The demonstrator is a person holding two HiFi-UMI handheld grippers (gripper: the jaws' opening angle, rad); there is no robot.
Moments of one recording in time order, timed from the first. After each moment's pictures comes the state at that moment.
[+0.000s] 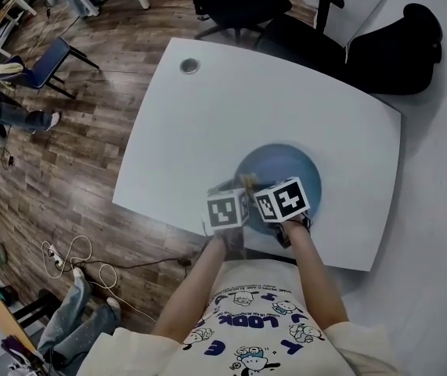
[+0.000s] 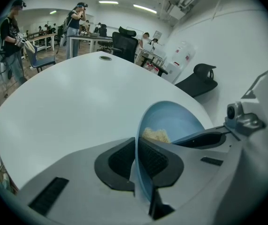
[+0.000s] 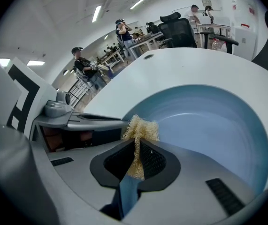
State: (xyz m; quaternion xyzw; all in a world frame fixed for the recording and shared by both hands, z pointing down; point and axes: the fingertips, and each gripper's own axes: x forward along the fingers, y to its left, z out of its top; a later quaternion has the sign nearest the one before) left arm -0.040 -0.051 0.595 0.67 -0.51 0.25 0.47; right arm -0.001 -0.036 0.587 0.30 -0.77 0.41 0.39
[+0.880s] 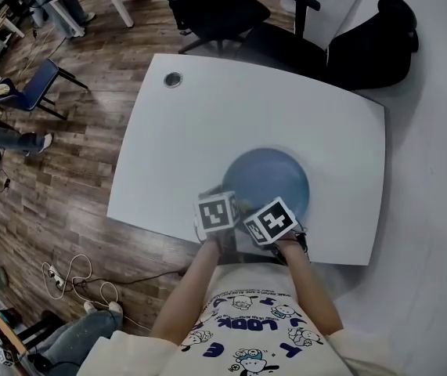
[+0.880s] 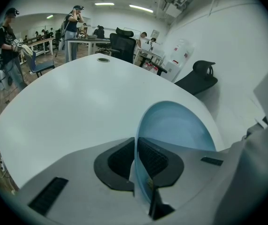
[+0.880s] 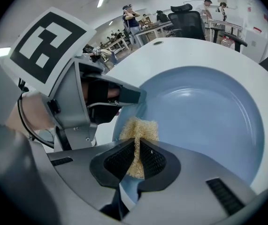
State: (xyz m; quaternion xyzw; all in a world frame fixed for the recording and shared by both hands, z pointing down) left arm -0.038 -0.053 0.596 0.67 -0.52 0.27 0.46; right arm 0.013 0.025 0.587 0.25 -0.76 0.39 0.46
